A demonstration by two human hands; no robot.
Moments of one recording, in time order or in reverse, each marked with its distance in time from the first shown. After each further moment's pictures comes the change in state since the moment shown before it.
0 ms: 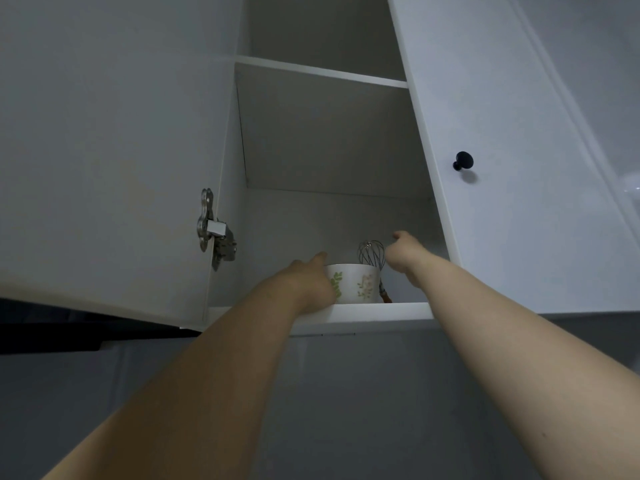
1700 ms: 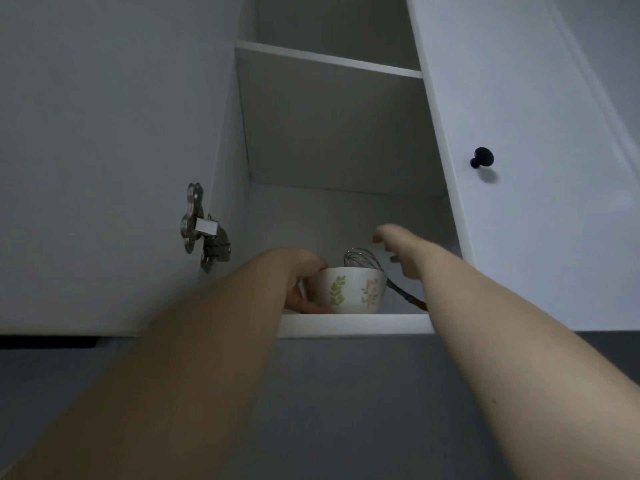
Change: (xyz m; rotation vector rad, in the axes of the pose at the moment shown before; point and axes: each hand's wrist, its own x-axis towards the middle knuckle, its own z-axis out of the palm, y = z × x) left_hand 0.031 0.004 -0.012 -0.877 -0.207 -0.375; right_hand 0.017 -0.015 0.002 0.151 -0.213 0.000
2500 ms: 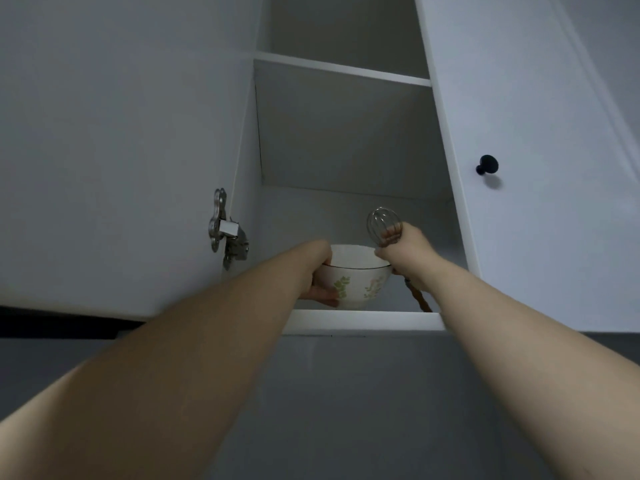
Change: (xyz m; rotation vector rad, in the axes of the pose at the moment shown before) left_hand -0.029 0.001 0.006 -0.261 0.107 0.047; right_hand -0.027 0.002 0.010 0.110 0.155 -0.233
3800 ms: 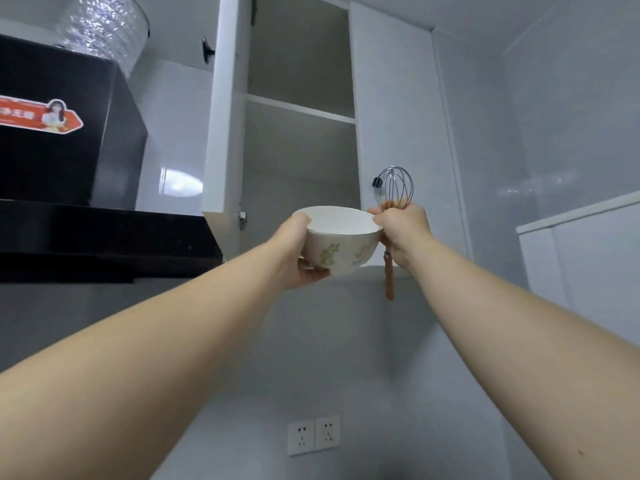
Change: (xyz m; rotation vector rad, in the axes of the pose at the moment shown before) left_hand -0.267 -0.017 -0.016 -0.371 -0.176 0.076; right_hand -0.232 -0.149 -0.101 0.355 0.312 0.142
